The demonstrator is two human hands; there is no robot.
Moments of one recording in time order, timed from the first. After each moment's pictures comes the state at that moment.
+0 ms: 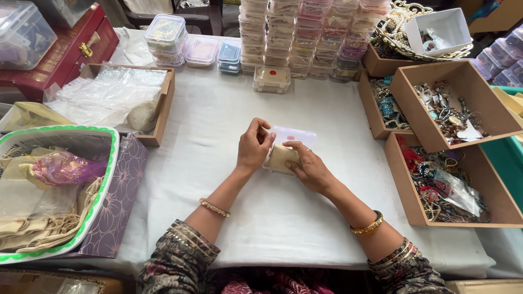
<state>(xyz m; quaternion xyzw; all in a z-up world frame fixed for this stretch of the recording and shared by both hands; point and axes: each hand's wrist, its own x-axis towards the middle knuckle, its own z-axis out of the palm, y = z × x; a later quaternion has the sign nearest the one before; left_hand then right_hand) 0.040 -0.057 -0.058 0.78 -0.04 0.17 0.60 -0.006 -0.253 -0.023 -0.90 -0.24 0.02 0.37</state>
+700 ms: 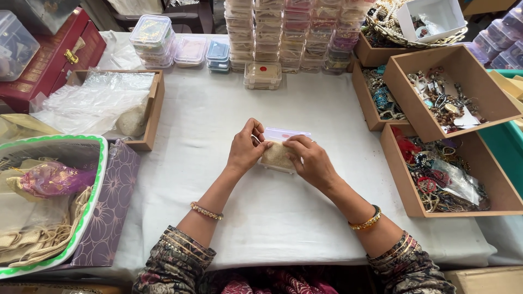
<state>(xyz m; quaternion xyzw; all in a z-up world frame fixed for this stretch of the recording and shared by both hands) 0.030 -0.052 -0.035 0.83 -0.09 0.05 0.55 -0.005 -0.262 -0.022 -0.88 -0.32 -0.18 0.30</state>
